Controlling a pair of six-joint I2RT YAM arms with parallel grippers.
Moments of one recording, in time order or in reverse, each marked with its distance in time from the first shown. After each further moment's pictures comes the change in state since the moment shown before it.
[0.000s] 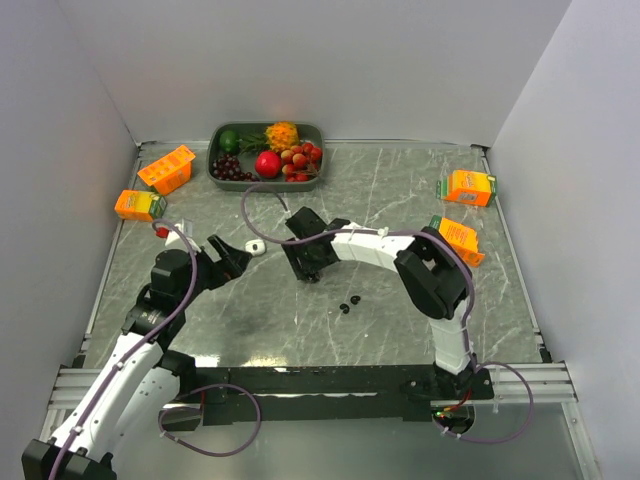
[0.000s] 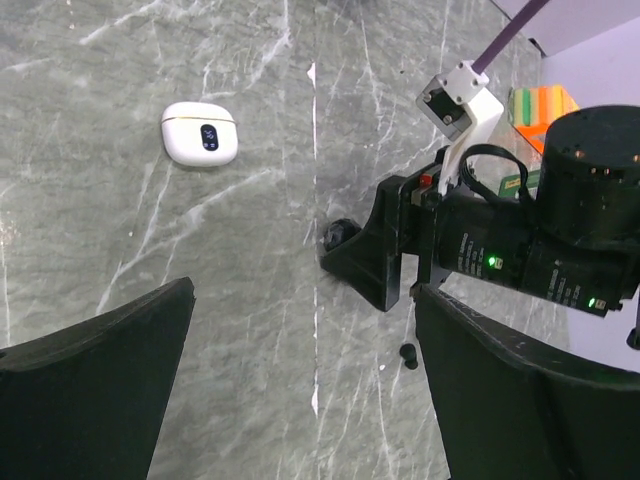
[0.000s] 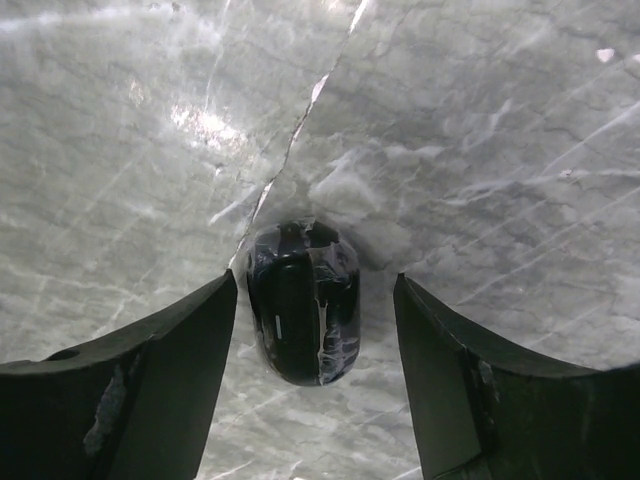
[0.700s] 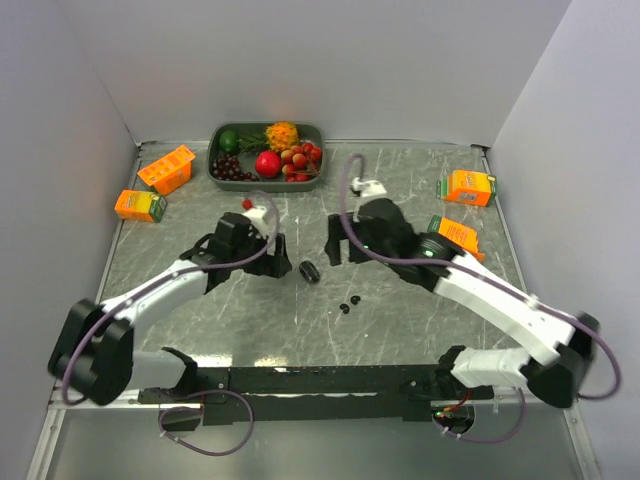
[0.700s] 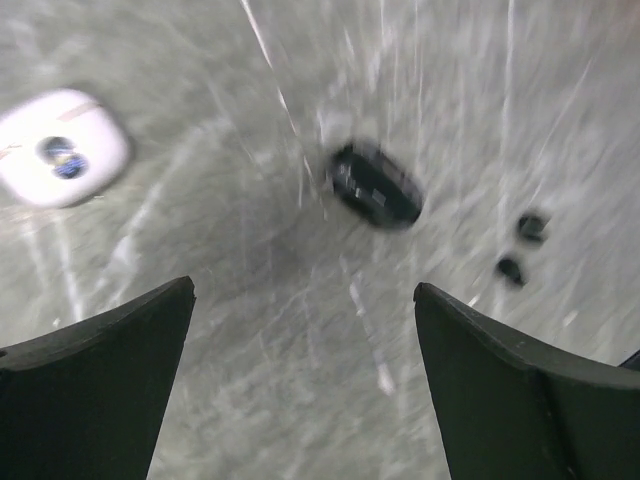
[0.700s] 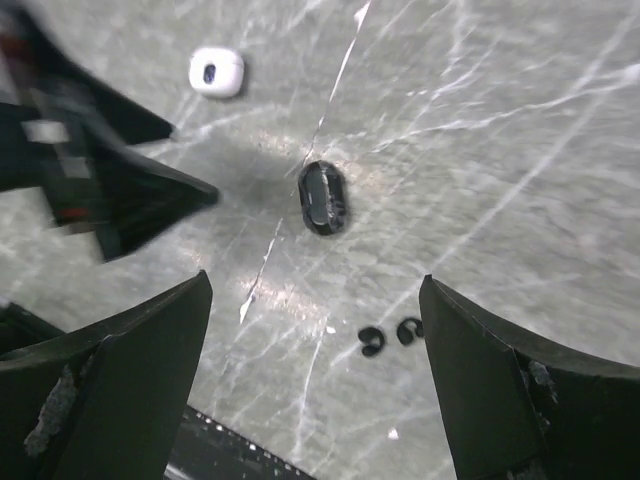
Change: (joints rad) left arm -0.201 0.632 0.274 0.049 0.078 0.373; right arm 0.021 -0.766 -0.225 -0.088 0.156 0.132
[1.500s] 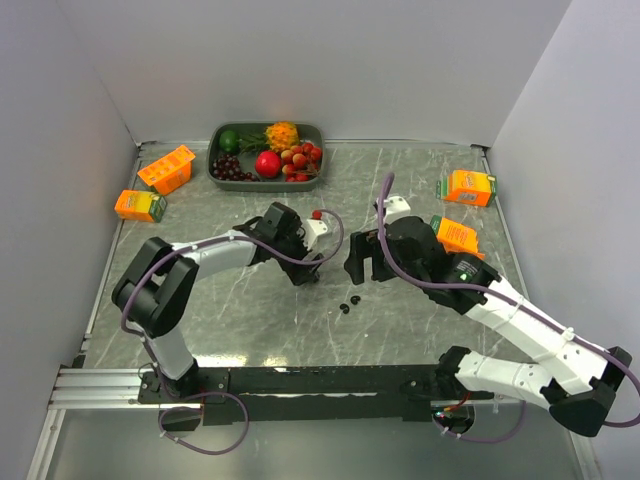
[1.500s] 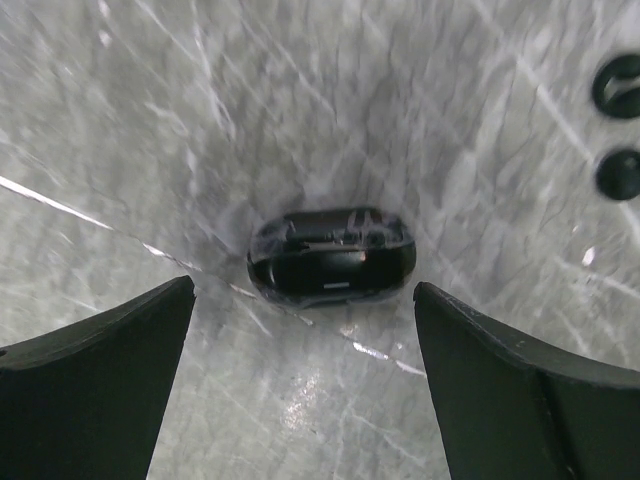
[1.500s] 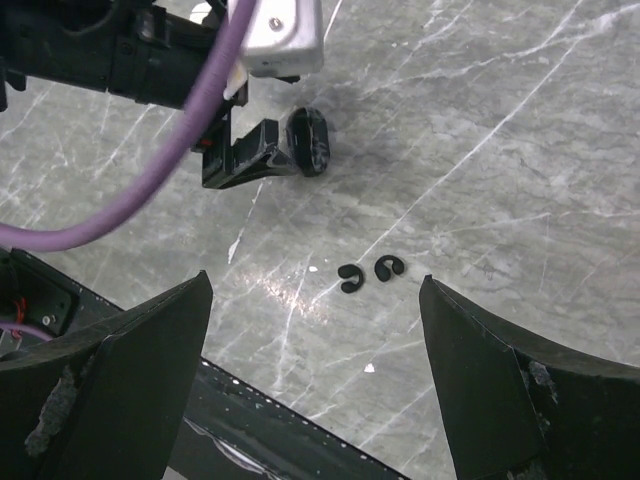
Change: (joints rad) left arm -0.129 0.483 0.292 -0.012 0.201 0.690; right arm -0.010 -0.247 -0.109 -0.112 -0.032 -0.012
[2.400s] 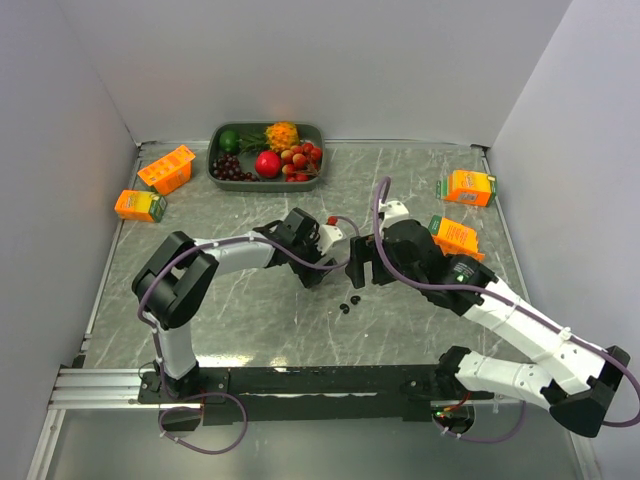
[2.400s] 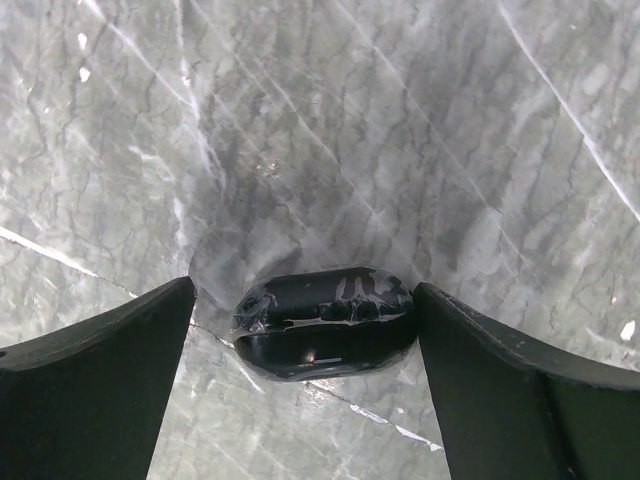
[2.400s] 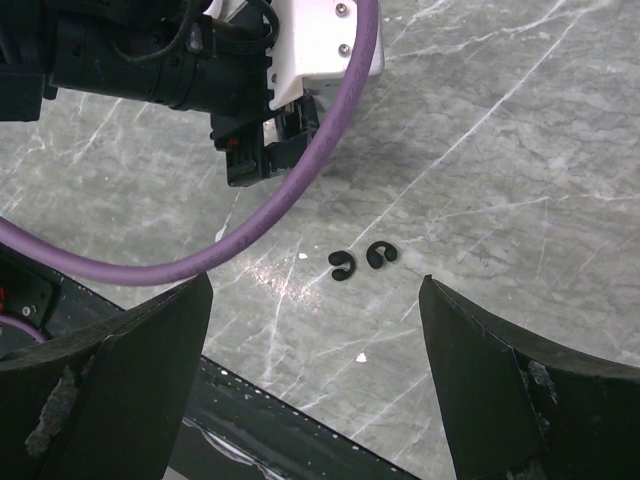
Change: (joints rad) left arm -0.093 0.115 0.075 -0.012 -0.165 -0.014; right arm -0.002 -0.005 -0.039 -0.003 -0.004 -0.003
